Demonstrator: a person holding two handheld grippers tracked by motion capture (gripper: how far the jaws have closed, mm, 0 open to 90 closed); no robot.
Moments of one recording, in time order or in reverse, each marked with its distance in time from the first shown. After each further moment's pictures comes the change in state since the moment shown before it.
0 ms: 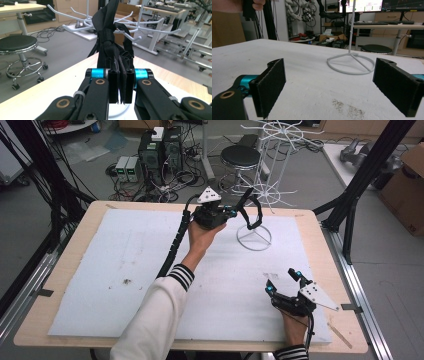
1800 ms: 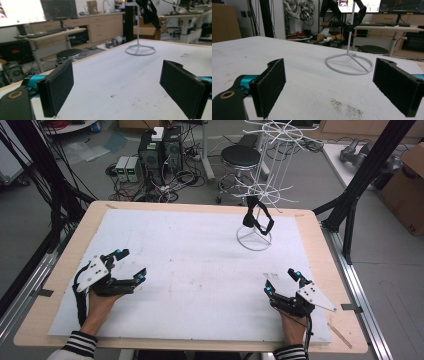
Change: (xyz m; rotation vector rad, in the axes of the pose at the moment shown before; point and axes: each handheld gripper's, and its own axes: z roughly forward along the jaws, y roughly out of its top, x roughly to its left) left arm 0.033 -0.169 -0.270 -0.229 0.217 0.151; right arm 0.004 0.000 0.001 0.005 -0.020 -0.046
